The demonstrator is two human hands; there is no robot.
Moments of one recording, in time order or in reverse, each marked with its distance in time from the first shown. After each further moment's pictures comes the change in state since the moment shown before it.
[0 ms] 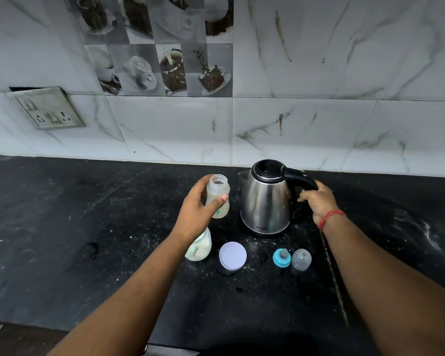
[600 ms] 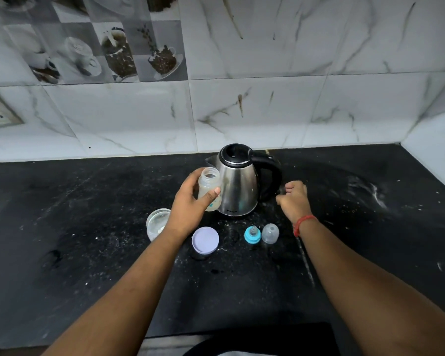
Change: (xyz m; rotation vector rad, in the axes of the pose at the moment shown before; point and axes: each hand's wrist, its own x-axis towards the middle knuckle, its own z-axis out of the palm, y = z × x) left_hand -0.006 -0.006 0.053 -0.013 -0.092 0.000; right_hand -0.041 0.054 -0.038 -0.346 0.176 -0.046
